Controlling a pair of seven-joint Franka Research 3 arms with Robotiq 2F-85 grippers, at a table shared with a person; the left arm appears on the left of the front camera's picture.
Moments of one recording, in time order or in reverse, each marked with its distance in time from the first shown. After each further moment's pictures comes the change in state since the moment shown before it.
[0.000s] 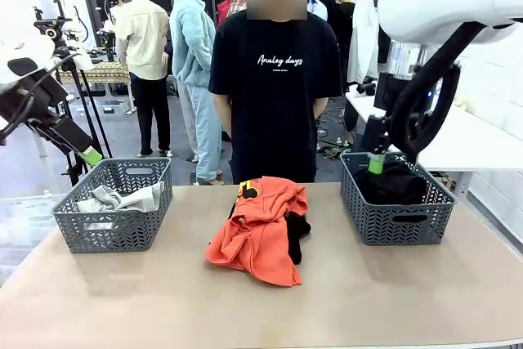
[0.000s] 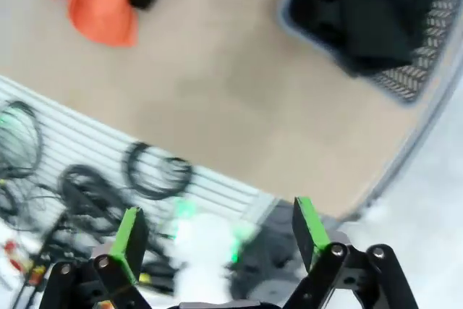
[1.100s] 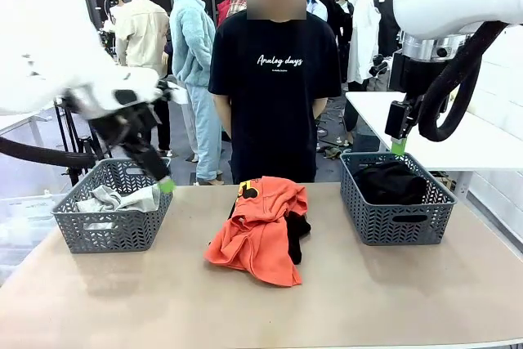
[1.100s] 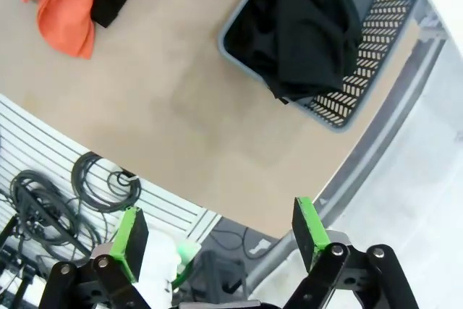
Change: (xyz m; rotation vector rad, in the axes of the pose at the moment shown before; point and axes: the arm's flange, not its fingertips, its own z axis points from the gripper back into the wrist) left arm 0.077 -0.114 -0.092 -0.094 0.121 -0.282; right arm -0.009 -0.021 0.017 -0.077 -0.097 0.096
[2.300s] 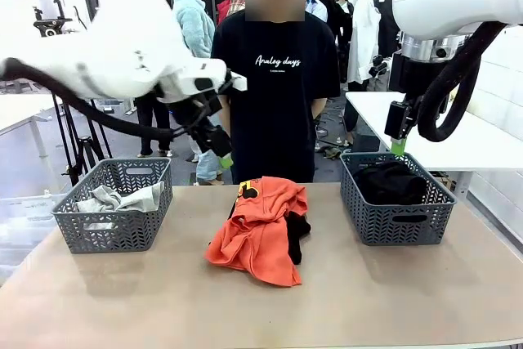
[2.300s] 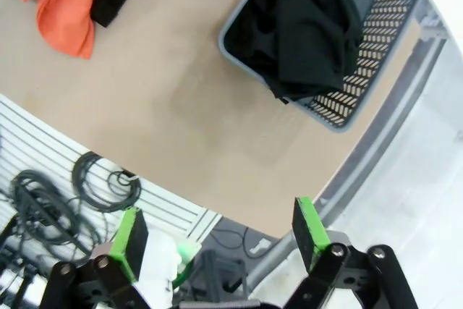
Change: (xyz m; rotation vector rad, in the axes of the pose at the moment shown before) left arm 0.115 0.031 -0.053 0.026 -0.001 0.018; right arm 0.000 0.000 0.000 0.001 0.002 -0.001
